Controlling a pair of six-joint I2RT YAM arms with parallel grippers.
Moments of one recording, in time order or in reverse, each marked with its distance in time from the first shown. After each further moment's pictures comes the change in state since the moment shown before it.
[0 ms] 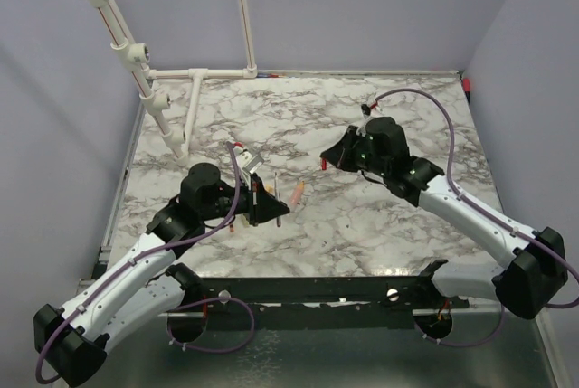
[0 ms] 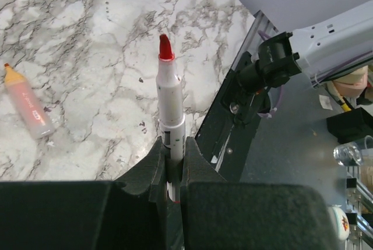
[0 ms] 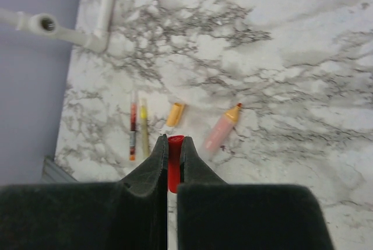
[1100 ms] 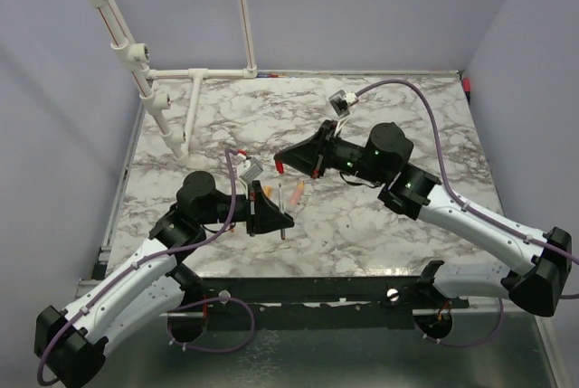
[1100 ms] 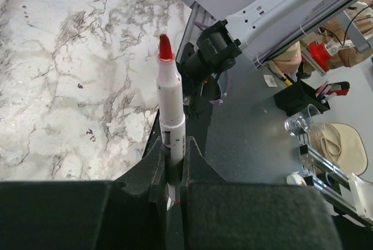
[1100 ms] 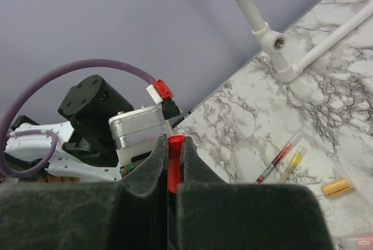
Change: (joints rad) left arm -0.001 -0.028 -0.101 0.224 0.226 -0.114; right arm 0.263 -0.047 0.115 0.399 -0.277 -0.085
